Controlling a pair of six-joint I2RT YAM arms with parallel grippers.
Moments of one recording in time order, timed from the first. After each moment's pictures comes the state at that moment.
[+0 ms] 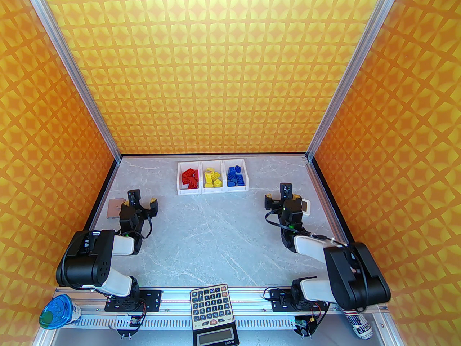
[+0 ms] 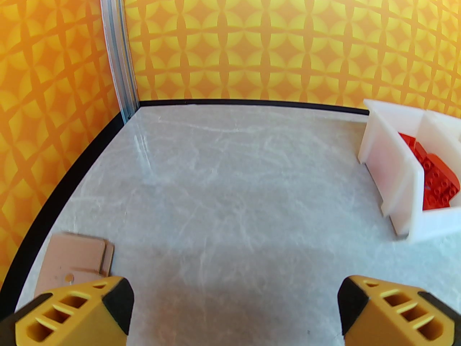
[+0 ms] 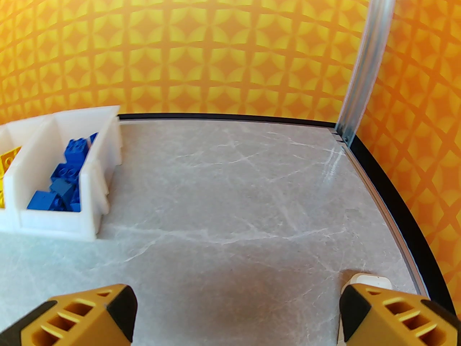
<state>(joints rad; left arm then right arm) 0.05 1.54 0.28 1.02 -0.07 0.00 0.11 1.43 0.37 0.79 0.27 -0.03</state>
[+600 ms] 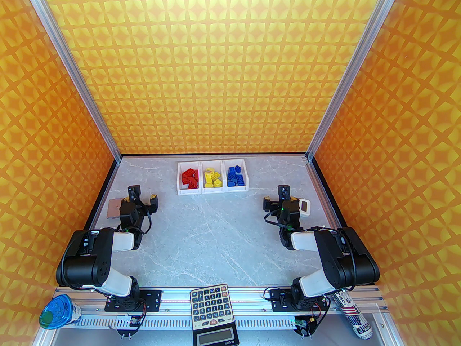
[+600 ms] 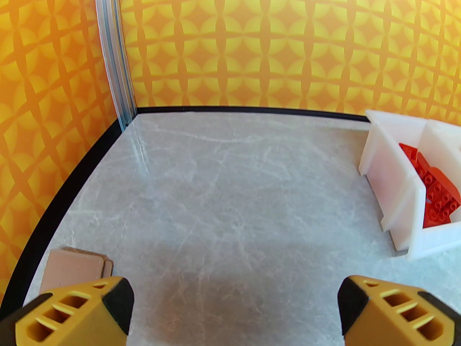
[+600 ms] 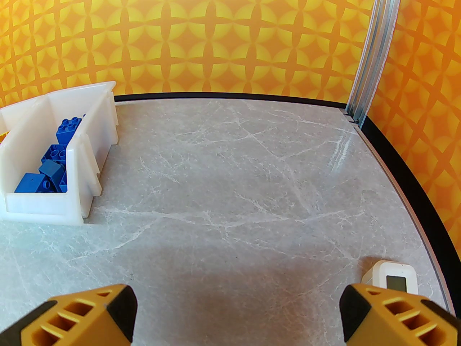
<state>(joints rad) 0.05 1.54 0.36 0.92 -0.07 0.00 0.10 1.53 0.37 0.84 0.23 -0.03</state>
